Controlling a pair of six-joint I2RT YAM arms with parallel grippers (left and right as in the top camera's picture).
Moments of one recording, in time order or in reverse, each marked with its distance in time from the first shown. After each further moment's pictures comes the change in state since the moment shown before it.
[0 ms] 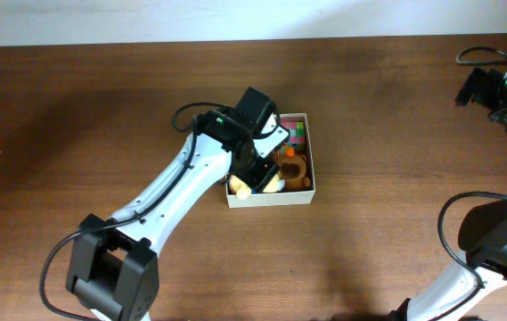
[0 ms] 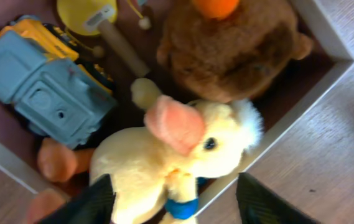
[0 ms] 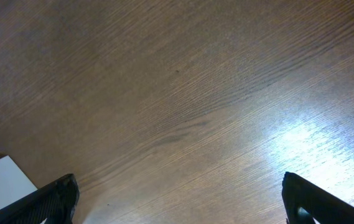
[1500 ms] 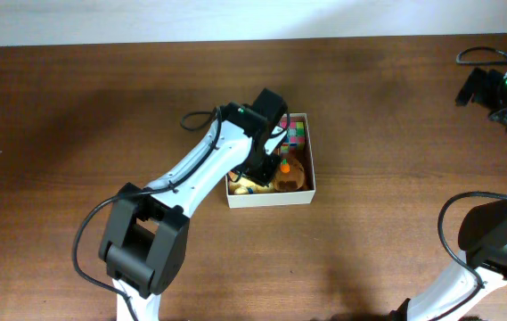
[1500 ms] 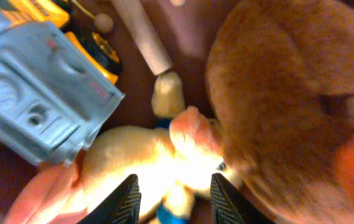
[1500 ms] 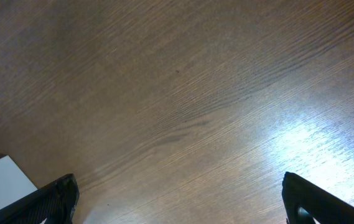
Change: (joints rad) left arm -0.008 0.196 0.125 -0.080 -0.046 -0.197; right arm 0.000 0.000 0.000 0.000 0.000 0.000
